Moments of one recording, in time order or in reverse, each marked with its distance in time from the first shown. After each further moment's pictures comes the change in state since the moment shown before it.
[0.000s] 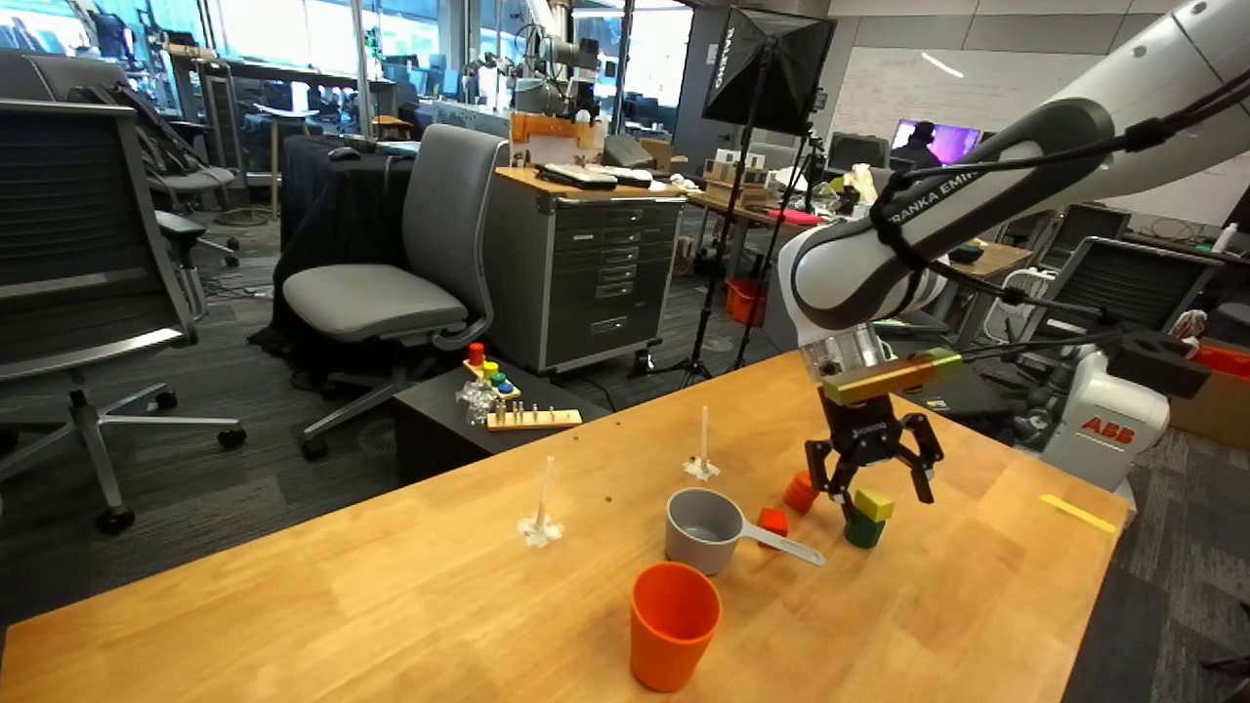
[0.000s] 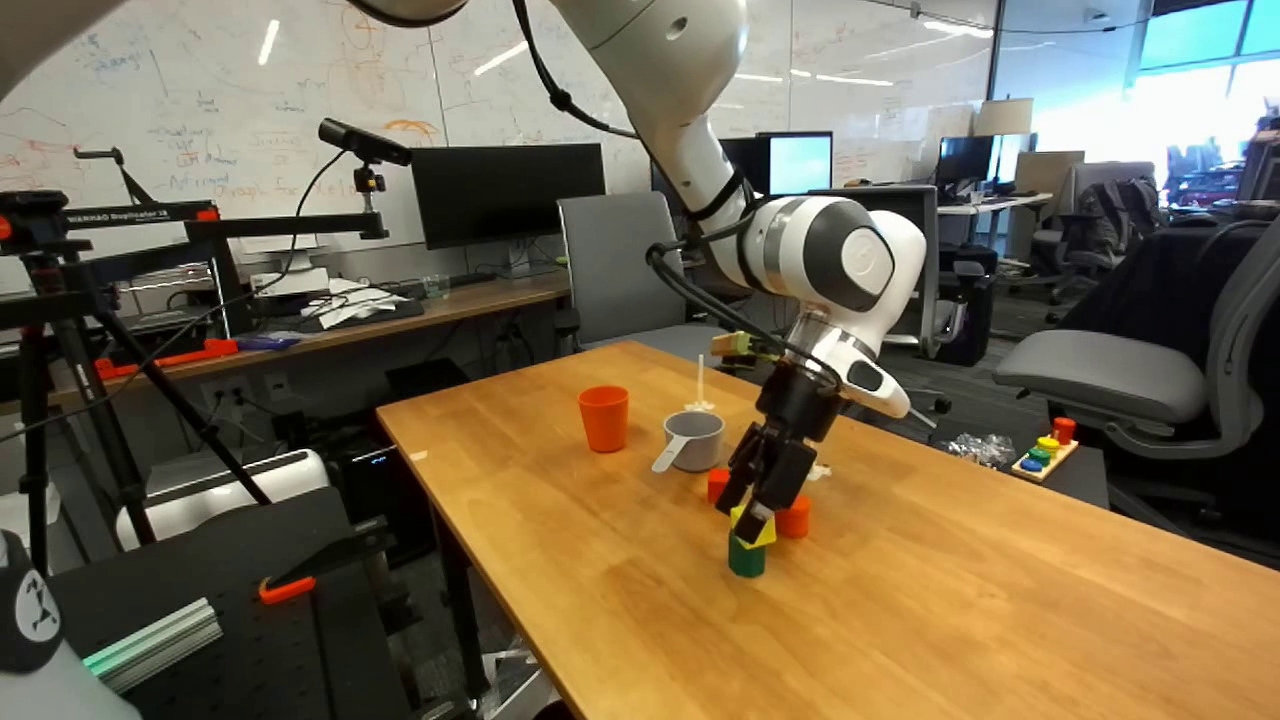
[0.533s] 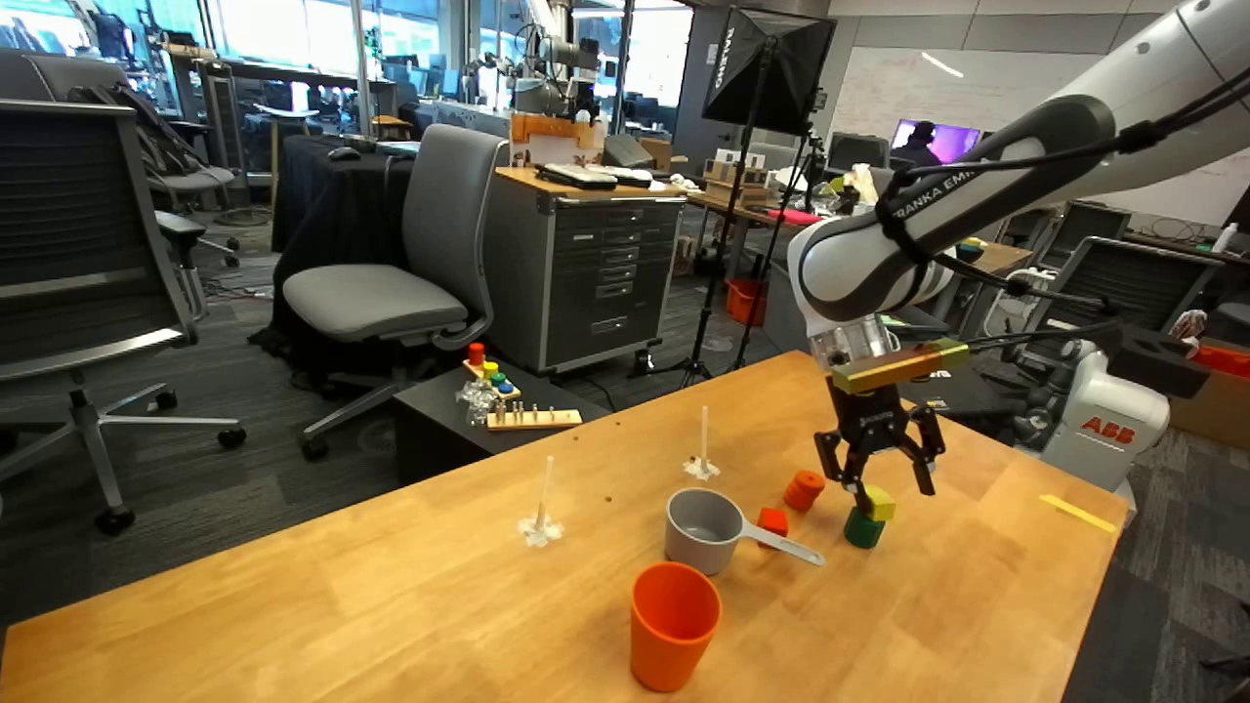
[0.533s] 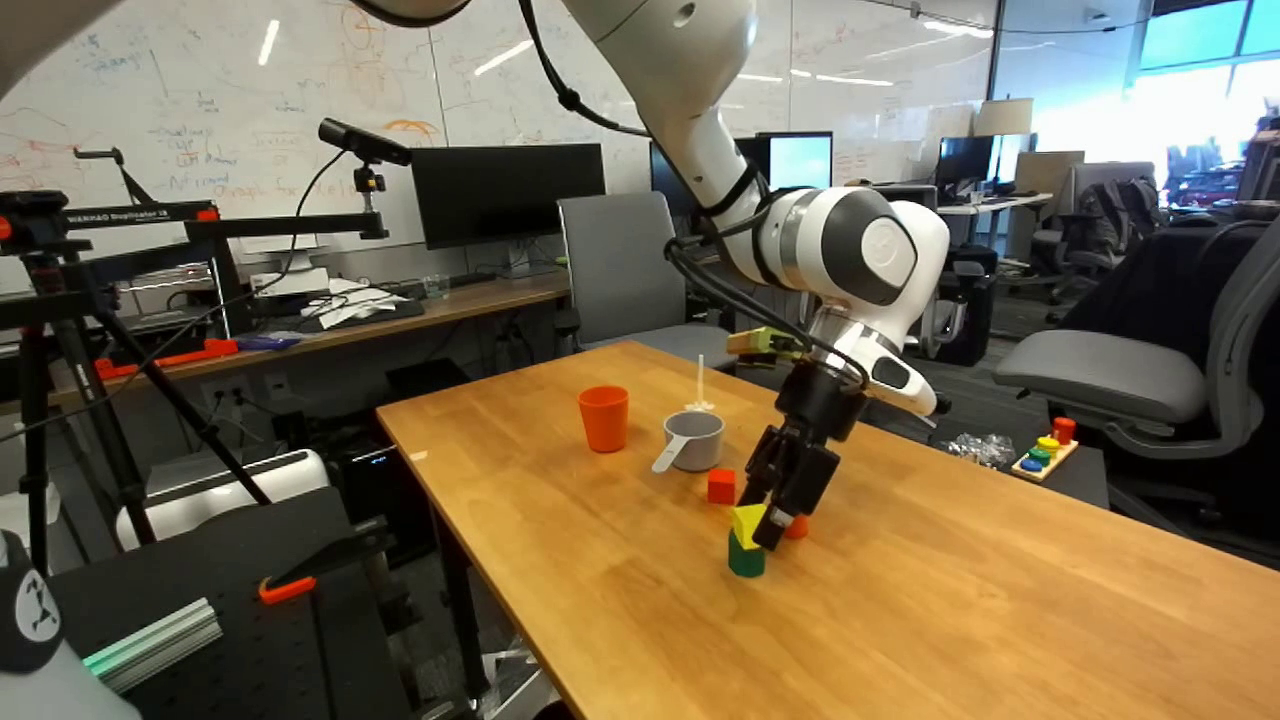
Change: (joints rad) arm -0.003 -0.003 -0.035 0.013 0.000 -0.004 -0.033
